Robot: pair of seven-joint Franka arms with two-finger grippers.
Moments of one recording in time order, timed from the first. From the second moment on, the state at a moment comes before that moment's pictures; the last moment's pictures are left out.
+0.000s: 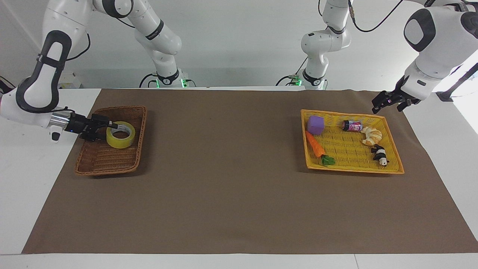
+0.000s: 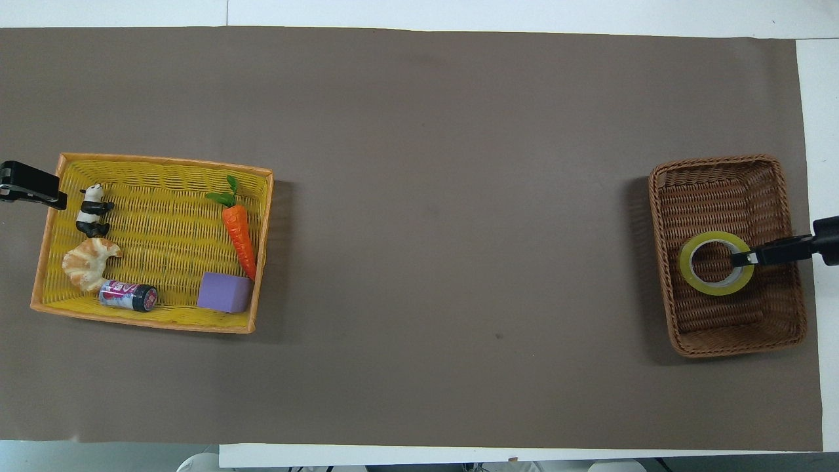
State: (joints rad) left arm 0.10 -0.02 -0.10 -1.70 0.01 1.55 0.06; right arm -0.50 0.29 -0.07 -1.89 0.48 1.62 -0.99
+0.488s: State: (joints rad) left arm 0.08 -0.02 -0.12 -1.69 0.01 1.54 0.09; right arm -0.34 0.08 -0.06 -1.84 0.24 1.66 -0.77
